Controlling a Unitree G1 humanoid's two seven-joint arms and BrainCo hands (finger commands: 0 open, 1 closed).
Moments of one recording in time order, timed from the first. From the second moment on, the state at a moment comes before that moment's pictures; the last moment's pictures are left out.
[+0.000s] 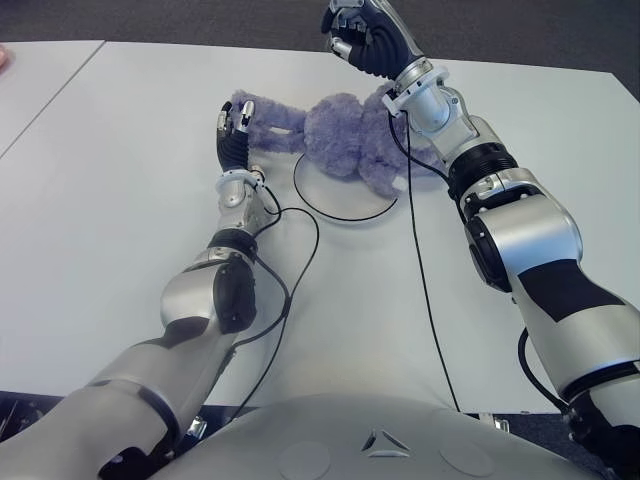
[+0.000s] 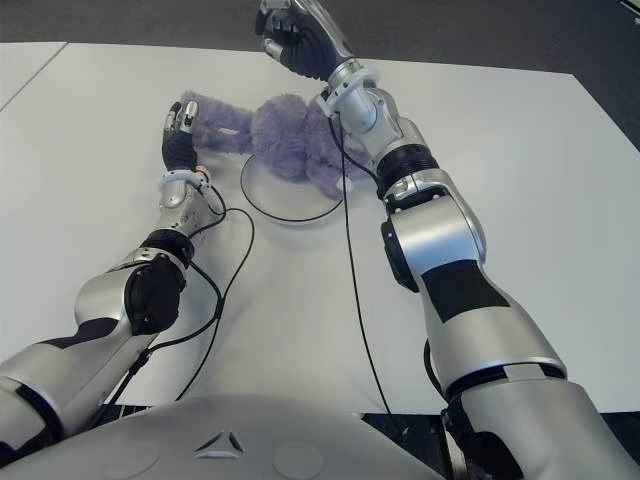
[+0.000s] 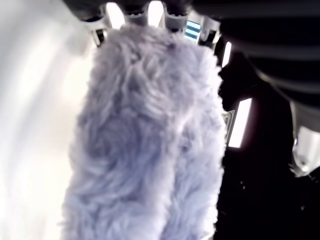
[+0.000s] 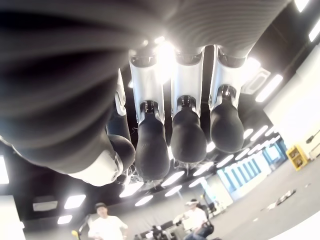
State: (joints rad) left arm -0.79 -0.02 0.53 1.24 -0.04 -0.44 0.12; right arm -1.22 -0.24 0.30 1.23 -0.48 -0.75 -0.20
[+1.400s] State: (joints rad) left arm -0.79 -0.03 0.54 1.24 -0.04 -0.44 0.12; right arm -1.39 -0.43 0.10 1.26 -0.36 -0.70 -0.30
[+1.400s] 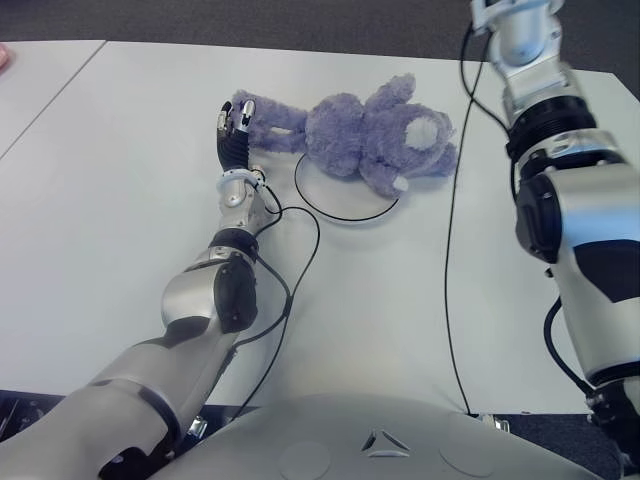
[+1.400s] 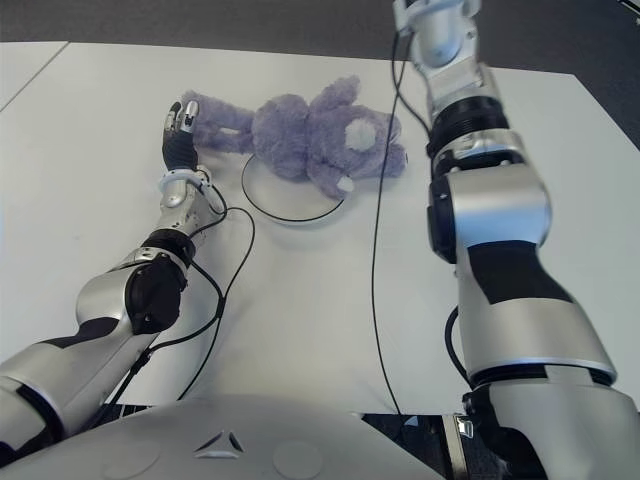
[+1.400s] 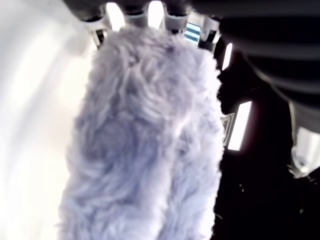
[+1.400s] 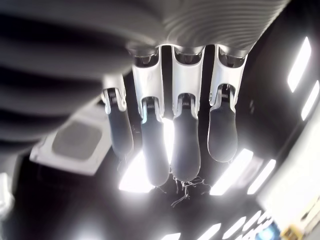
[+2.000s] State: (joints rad) left arm -0.79 -0.03 0.54 1.24 -0.04 -0.44 0.12; right arm -1.43 -0.48 0.03 1.28 -0.32 -0.58 -0.27
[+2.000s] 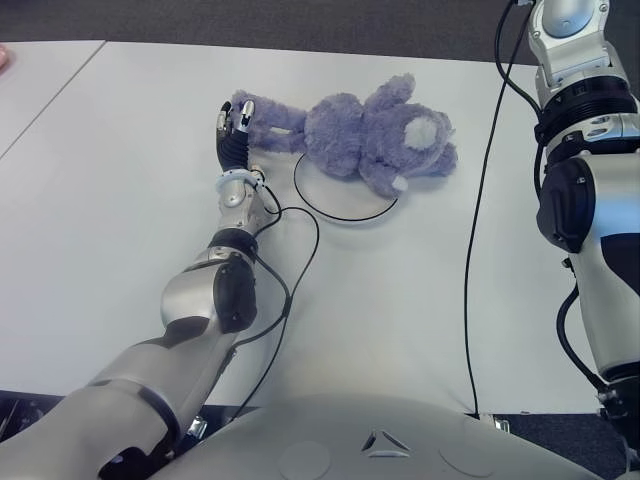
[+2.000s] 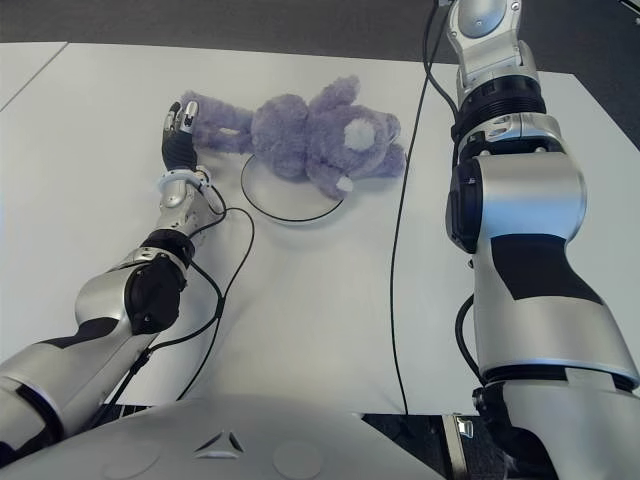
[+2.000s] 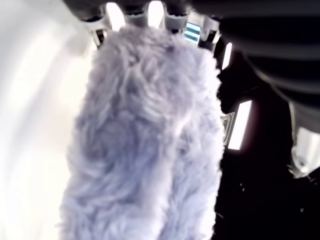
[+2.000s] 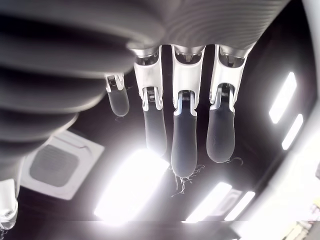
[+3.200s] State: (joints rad) left arm -0.79 -0.01 0.56 1.24 -0.05 -0.44 0.10; right arm -1.05 -0.53 -0.18 1.34 -0.16 -0.50 0.10
